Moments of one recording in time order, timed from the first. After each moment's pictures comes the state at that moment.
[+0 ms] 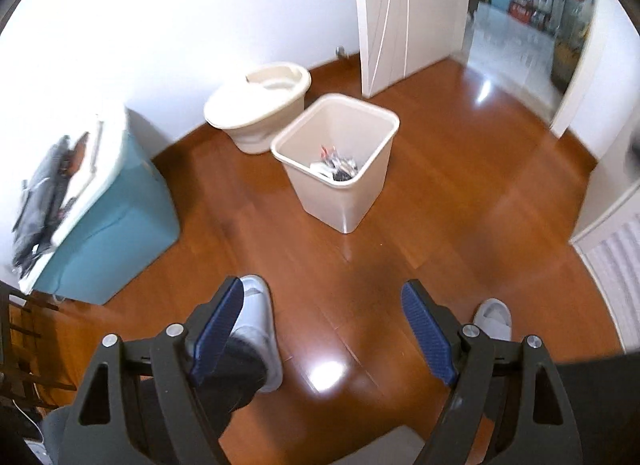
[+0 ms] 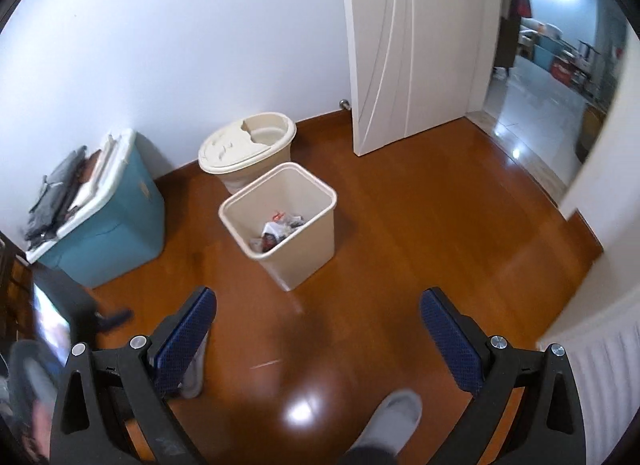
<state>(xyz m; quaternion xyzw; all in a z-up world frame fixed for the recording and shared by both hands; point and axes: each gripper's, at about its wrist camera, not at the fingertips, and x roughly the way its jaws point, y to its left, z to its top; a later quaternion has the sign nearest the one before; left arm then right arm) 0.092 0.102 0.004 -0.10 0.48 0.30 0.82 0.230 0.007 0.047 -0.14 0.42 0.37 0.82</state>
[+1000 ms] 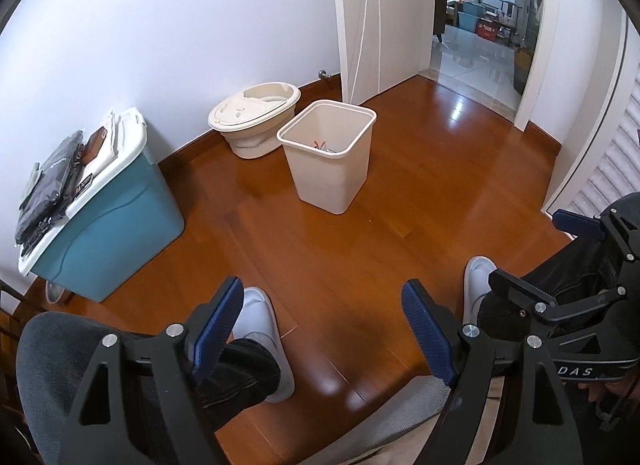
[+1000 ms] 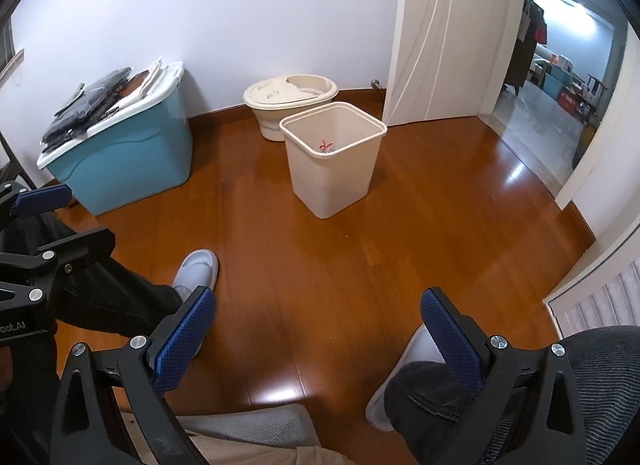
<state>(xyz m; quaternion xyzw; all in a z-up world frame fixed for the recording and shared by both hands) -0.054 0.049 -0.018 -0.08 0.44 0.26 0.86 0.002 -0.031 -0.055 -0.20 0.39 0.38 0.82</state>
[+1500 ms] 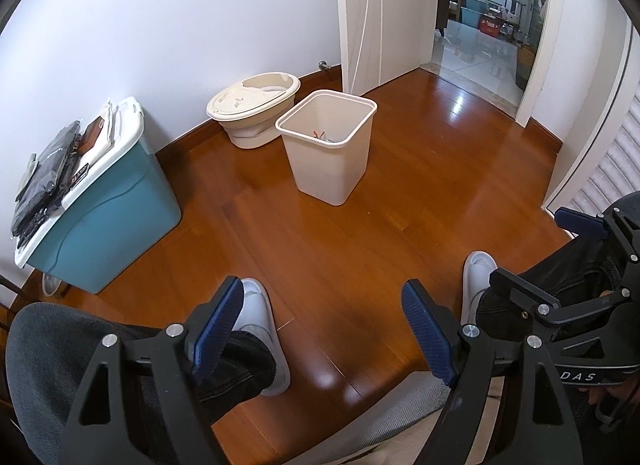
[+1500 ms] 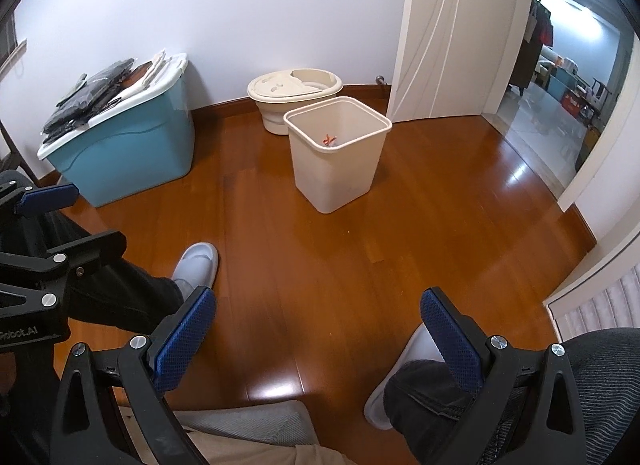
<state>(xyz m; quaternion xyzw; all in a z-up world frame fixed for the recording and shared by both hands) -0.055 0.050 -0.027 -0.09 0.45 0.26 0.85 0.002 -0.027 -0.060 -0.21 0.39 0.38 0.81</state>
